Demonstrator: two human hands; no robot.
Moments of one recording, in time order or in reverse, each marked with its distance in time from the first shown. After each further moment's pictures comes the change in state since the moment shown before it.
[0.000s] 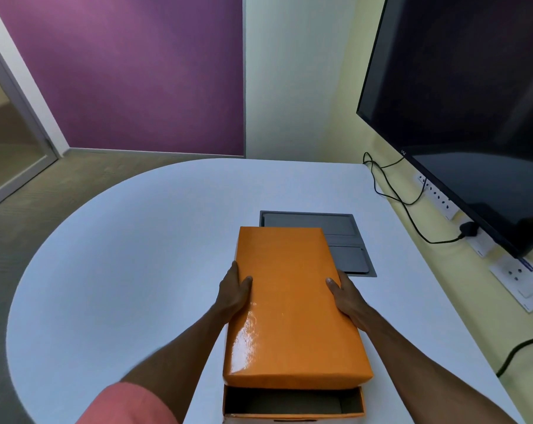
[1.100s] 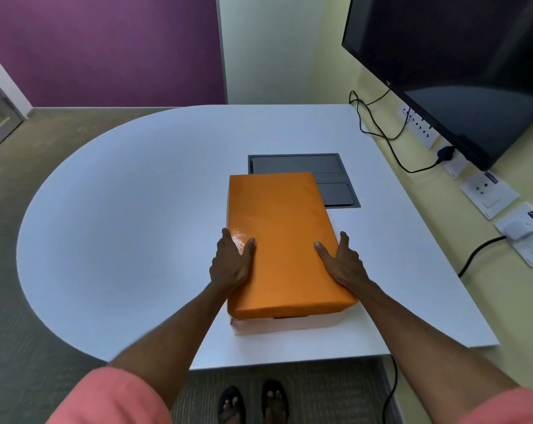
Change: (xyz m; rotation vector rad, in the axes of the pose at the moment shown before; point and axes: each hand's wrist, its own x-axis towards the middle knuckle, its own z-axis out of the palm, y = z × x) left_hand -0.090 -0.034 0.024 0.222 0.115 -0.043; right_hand -0.101 0.045 0.019 -0.353 0.149 0.139
